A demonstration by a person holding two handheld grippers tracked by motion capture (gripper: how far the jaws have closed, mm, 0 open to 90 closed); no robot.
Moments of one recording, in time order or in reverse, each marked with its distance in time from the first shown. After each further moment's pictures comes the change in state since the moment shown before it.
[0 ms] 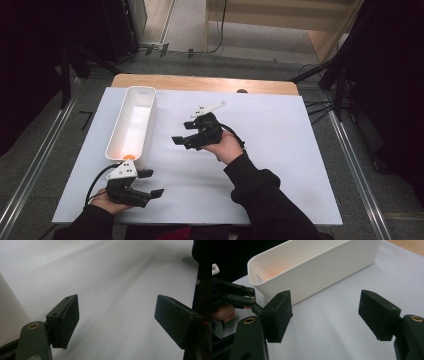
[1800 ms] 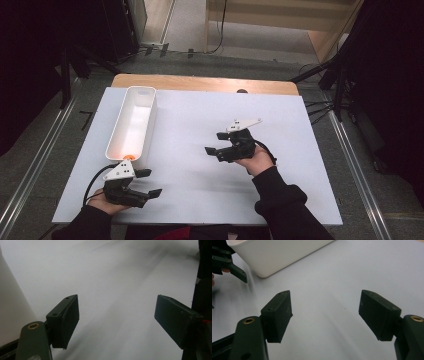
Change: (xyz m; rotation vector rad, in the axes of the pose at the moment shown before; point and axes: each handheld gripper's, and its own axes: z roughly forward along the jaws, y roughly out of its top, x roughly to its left) left arm -0.001 0.000 -0.006 -0.008 0.013 0.012; right arm -0.018 -0.069 -0.063 0.004 -0.120 0.049
